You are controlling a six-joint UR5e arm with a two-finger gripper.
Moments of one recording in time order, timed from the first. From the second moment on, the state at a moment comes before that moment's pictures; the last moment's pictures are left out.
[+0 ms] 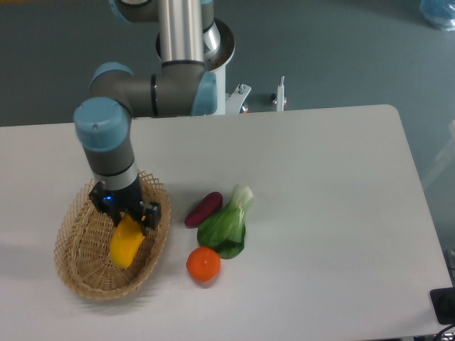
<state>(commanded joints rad) 2.10 -1.86 -1.76 -0.84 1.56 0.49</state>
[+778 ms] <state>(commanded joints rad) 2.49 -1.66 -1.76 -1.11 1.52 0.95</state>
